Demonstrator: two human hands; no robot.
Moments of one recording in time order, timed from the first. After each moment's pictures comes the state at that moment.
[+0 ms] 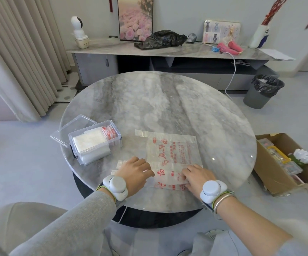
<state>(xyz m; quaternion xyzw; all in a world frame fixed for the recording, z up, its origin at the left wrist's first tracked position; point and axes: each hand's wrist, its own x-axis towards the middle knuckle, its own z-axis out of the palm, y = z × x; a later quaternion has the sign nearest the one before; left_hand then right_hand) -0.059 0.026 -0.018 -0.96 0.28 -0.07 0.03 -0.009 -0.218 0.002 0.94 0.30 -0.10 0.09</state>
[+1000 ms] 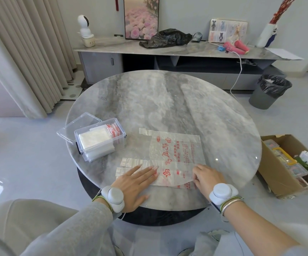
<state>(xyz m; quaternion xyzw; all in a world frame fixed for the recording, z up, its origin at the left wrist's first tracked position) -0.094 0.041 -0.053 -0.96 0.28 -0.03 0.01 -0.012 -0.235 0.003 0.96 0.26 -0.06 0.03</state>
